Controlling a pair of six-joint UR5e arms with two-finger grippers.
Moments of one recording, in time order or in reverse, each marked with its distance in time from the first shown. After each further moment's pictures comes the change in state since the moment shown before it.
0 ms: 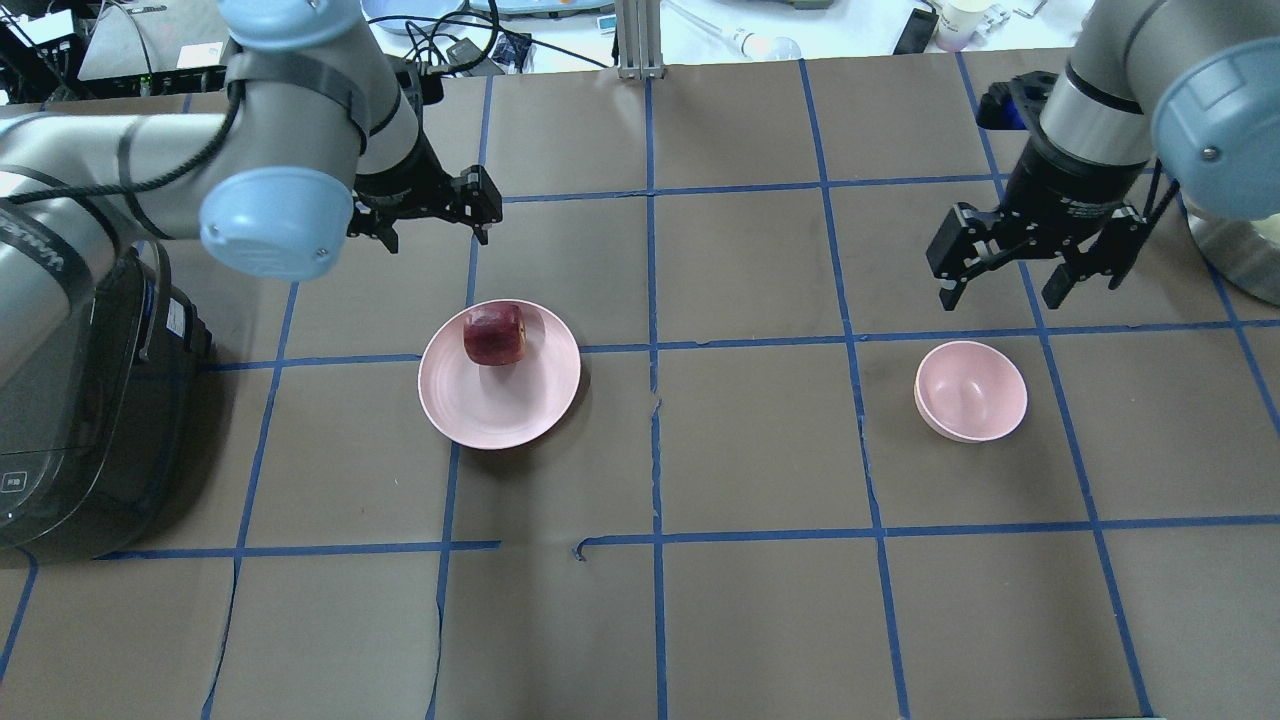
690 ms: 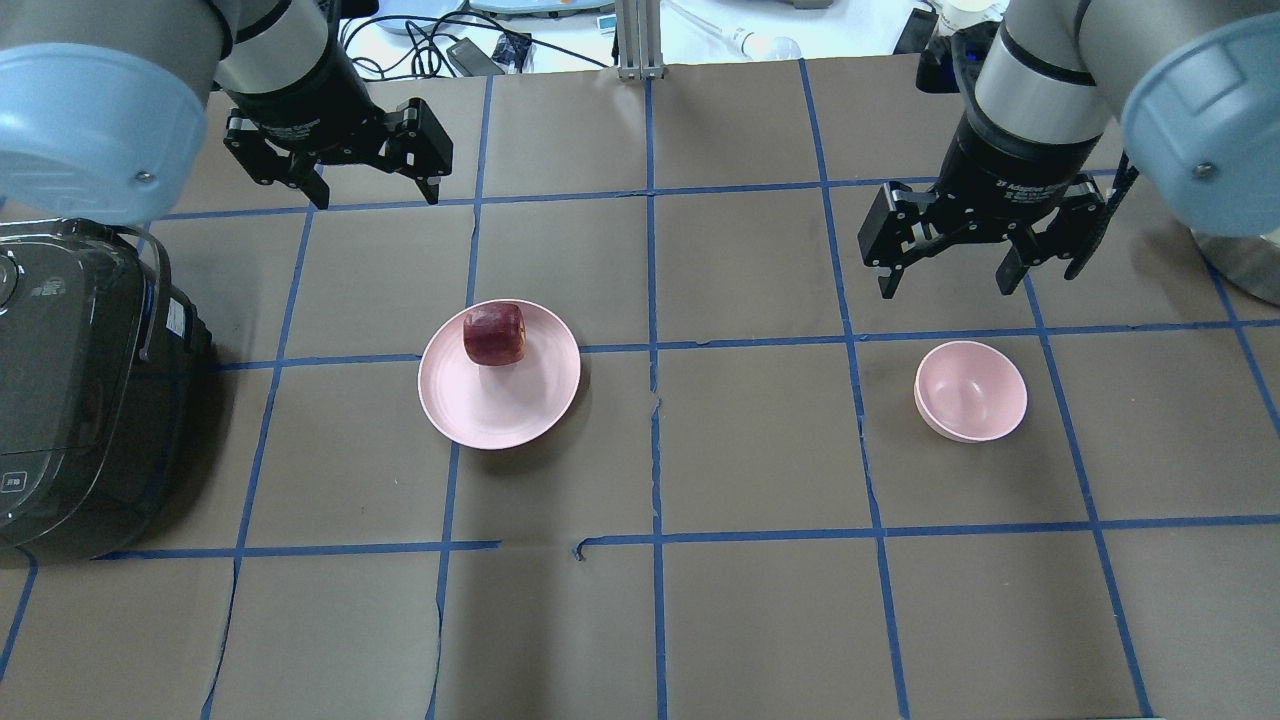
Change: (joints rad) left arm 0.004 0.189 0.196 -0.341 0.002 0.055; right arm 0.249 -0.106 -0.138 0.175 -0.010 0.290
